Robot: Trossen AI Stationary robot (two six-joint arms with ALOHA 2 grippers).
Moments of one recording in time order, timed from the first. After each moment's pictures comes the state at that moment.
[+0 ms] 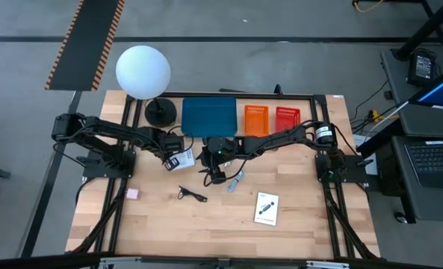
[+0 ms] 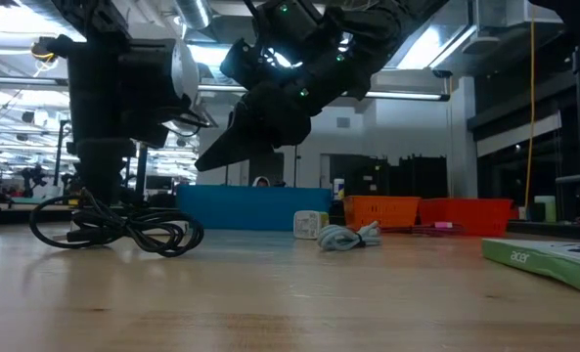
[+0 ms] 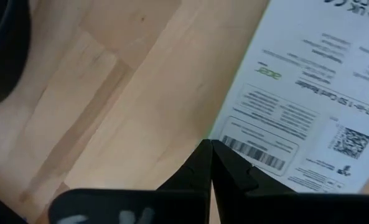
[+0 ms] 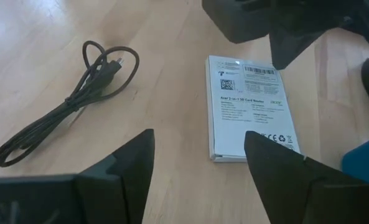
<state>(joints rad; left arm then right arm) 0.13 1.35 0.65 -0.78 -0.21 -0.55 -0.01 2.08 1.38 0.07 -0.12 -0.32</state>
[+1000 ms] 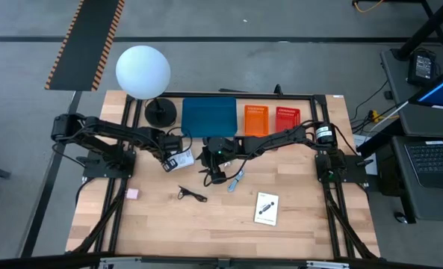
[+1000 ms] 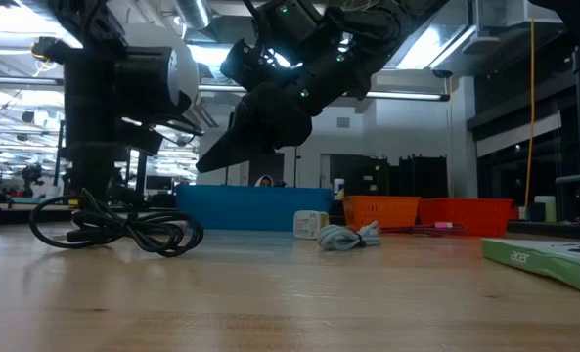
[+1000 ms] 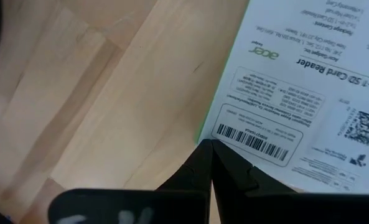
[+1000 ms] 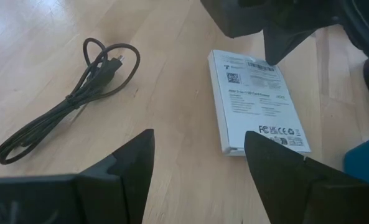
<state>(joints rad) 0.14 1.34 0.60 -0.75 -0.16 -0.53 -0.01 2.08 1.38 0.06 -0.12 -0.32</state>
